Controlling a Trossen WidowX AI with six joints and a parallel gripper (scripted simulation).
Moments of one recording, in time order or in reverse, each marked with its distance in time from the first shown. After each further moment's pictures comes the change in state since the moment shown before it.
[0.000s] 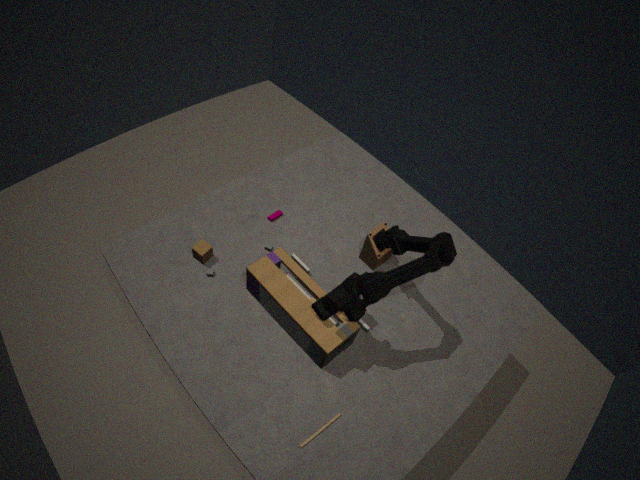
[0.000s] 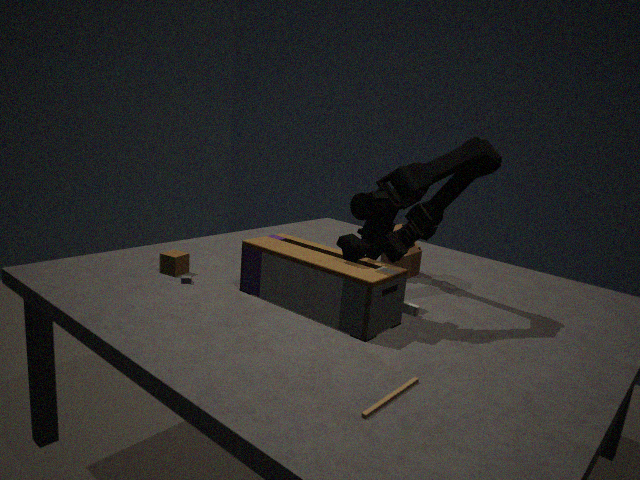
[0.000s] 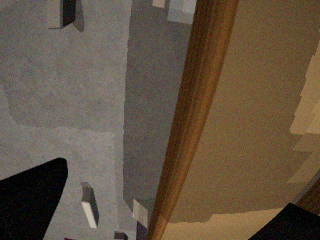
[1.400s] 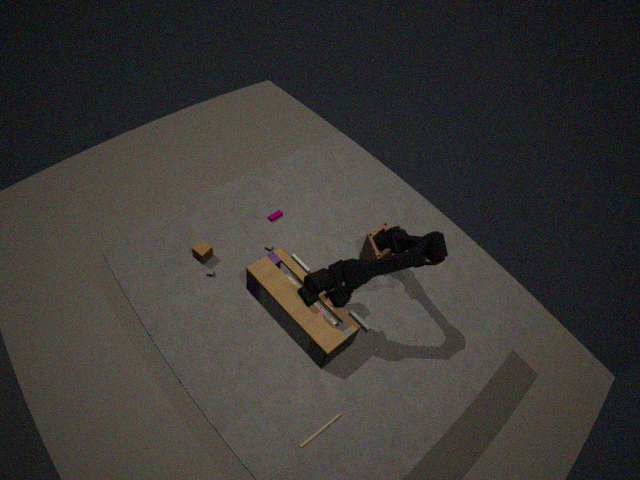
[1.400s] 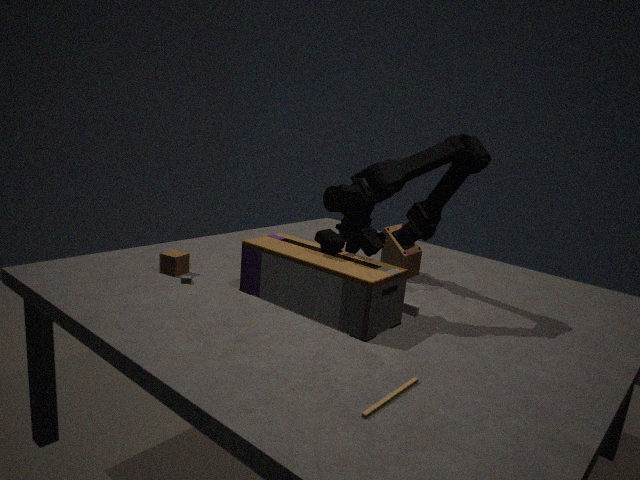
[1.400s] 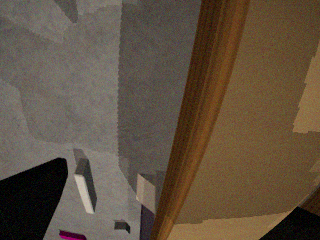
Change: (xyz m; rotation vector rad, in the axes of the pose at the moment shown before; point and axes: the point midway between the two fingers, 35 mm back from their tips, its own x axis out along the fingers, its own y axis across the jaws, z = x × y) arm 0.023 0.002 -0.060 0.006 0.001 0.009
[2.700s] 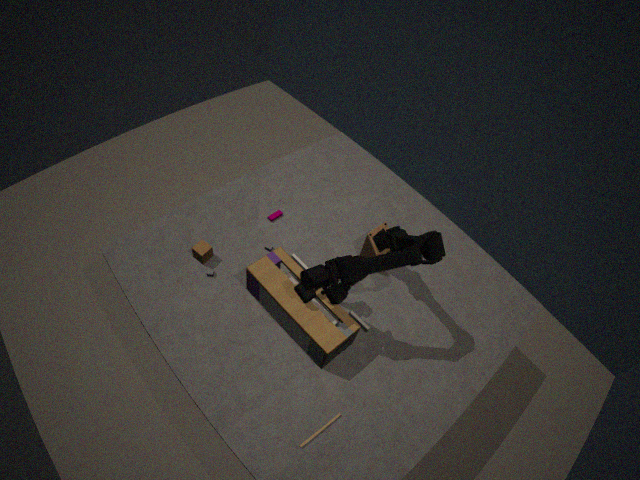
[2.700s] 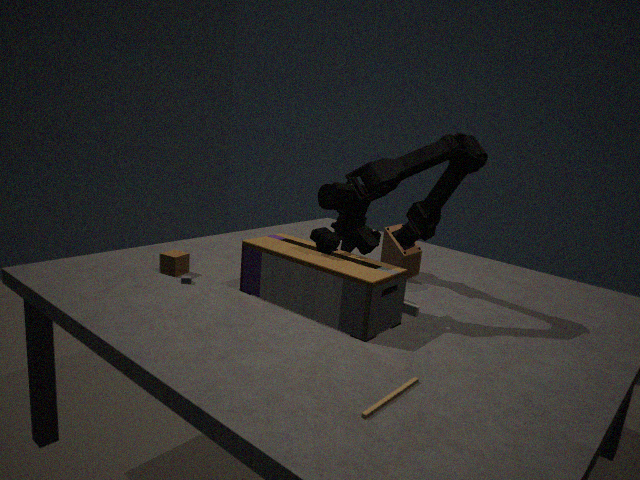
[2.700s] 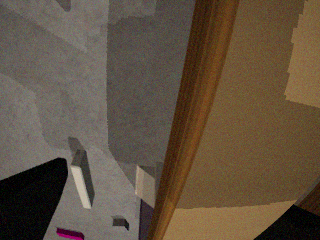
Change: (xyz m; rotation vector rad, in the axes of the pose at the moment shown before) arm 0.004 -0.001 -0.013 -0.002 -0.001 -0.004
